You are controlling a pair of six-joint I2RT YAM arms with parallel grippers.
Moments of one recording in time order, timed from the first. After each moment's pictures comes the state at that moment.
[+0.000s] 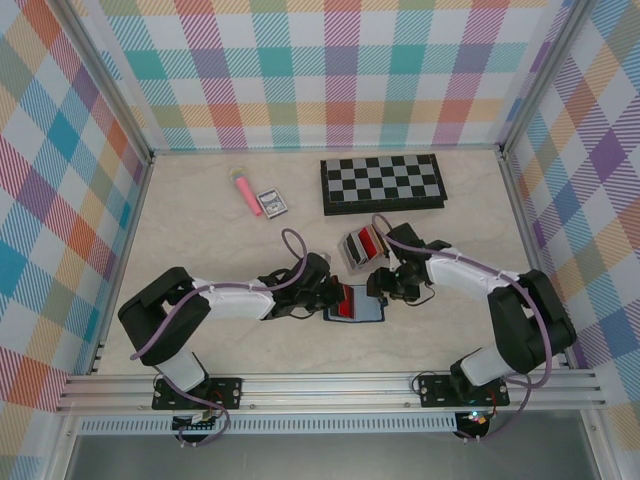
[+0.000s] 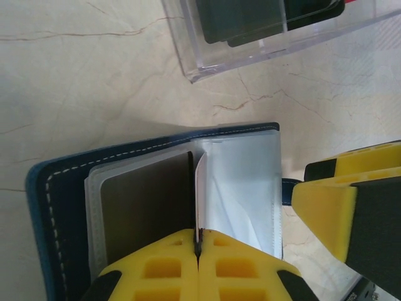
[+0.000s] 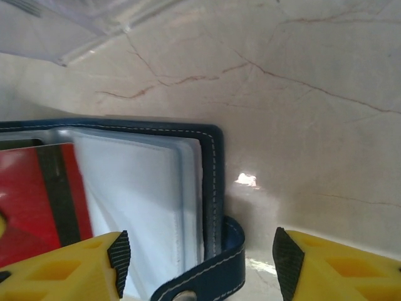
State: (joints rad) left arm -0.91 1.64 0.73 0.13 0.13 -1.05; right arm 0.50 1.50 0.80 -0.63 -0.25 0.53
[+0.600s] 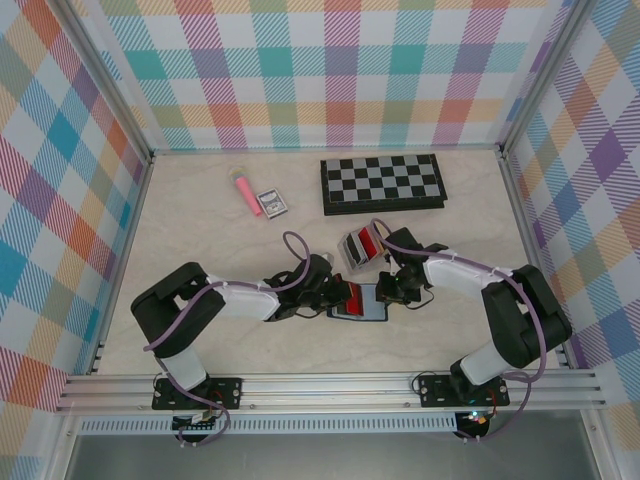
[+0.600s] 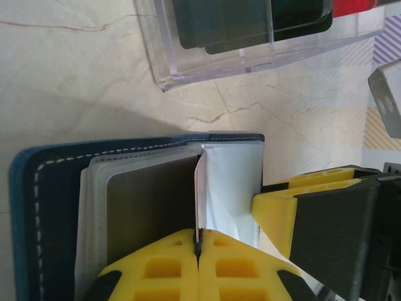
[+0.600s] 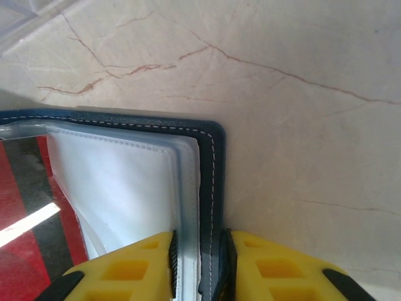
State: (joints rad) left arm -0.91 1.72 0.72 0.31 0.18 -1.16; right arm 0.50 1.52 0.77 -0.61 -0.22 0.53
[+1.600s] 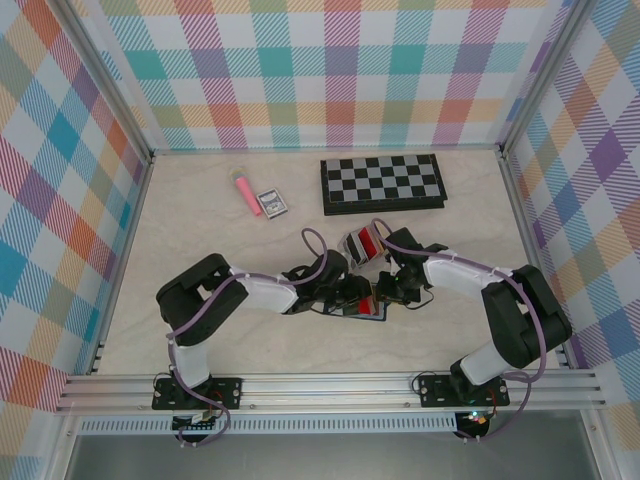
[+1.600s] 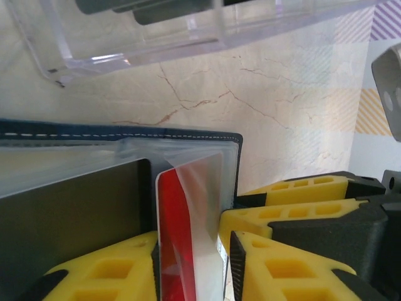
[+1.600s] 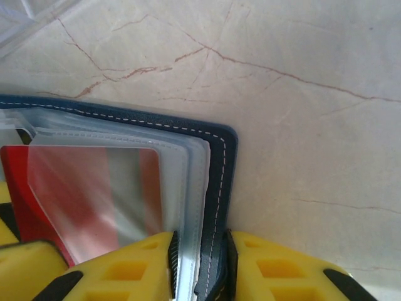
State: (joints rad) left arm -0.93 1.86 0.88 0.27 0.24 -1.15; right arm 0.50 1.52 0.77 -0.60 -0.21 0.56
